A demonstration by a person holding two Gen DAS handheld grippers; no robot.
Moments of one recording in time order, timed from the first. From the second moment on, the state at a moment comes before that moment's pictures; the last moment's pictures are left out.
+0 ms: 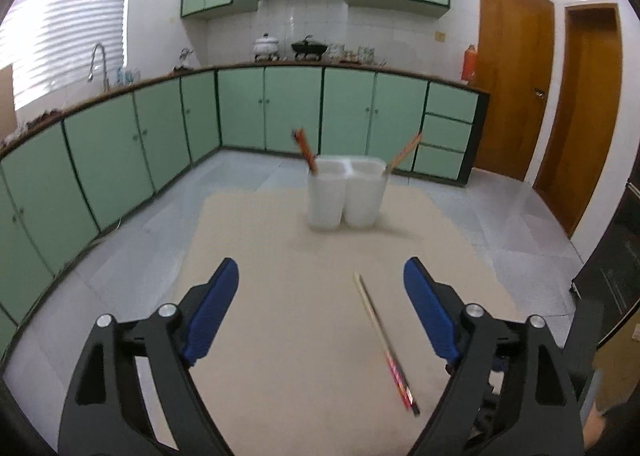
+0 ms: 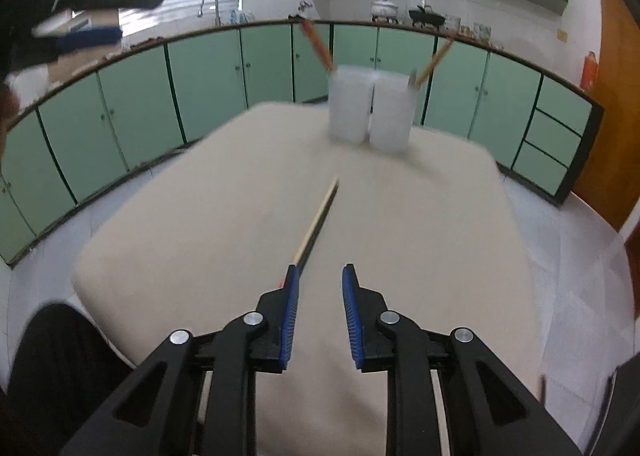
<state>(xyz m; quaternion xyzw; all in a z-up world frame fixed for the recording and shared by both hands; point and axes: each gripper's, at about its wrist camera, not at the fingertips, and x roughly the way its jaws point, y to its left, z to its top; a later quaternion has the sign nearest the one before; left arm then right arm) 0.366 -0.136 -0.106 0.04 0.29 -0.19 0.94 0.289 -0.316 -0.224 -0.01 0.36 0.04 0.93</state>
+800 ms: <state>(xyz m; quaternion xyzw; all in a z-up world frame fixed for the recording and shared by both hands) 0.334 -0.091 -0.239 -0.01 0.39 -0.16 0.91 0.269 -0.293 -0.282 0.01 0.37 0.05 0.93</state>
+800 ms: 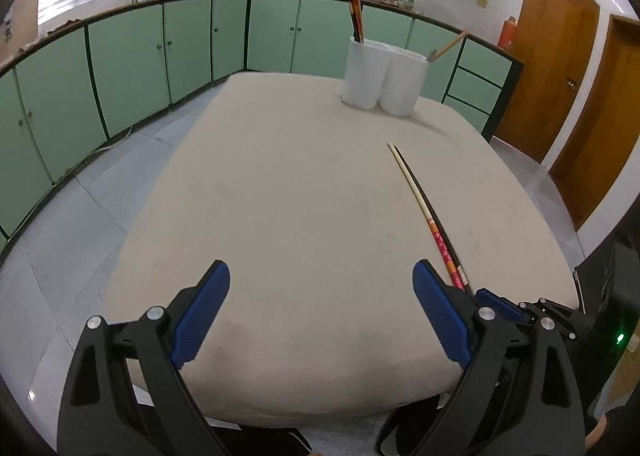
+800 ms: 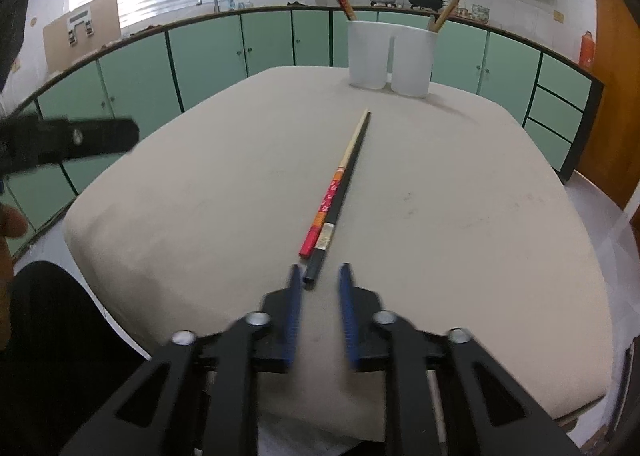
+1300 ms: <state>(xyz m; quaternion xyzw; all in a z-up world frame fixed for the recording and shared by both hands) 0.331 -0.165 -0.264 0.00 0.41 -0.20 0.89 0.260 -0.379 -0.281 0.06 0.38 -0.03 0.92</state>
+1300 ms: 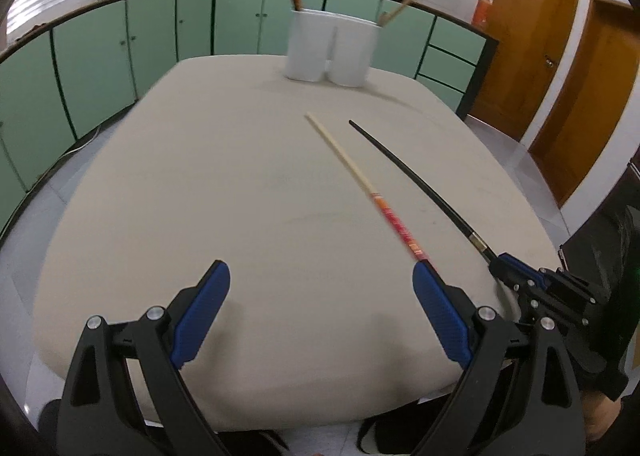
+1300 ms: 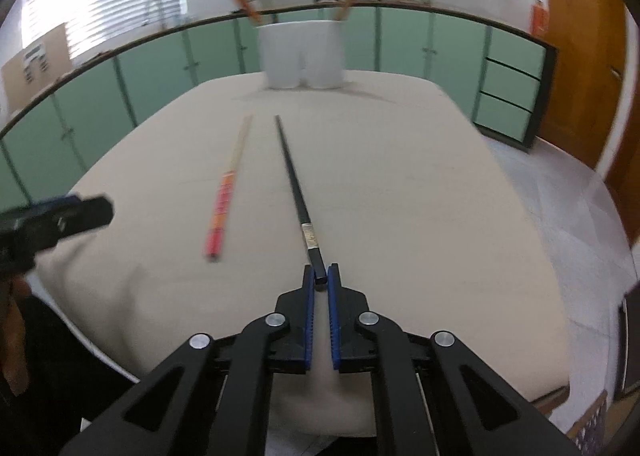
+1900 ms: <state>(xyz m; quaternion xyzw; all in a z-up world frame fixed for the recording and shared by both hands) 0.335 -0.220 -0.292 0.04 0.39 -0.19 0.90 0.257 -0.383 -0.280 0.04 0.38 0.00 0.92</state>
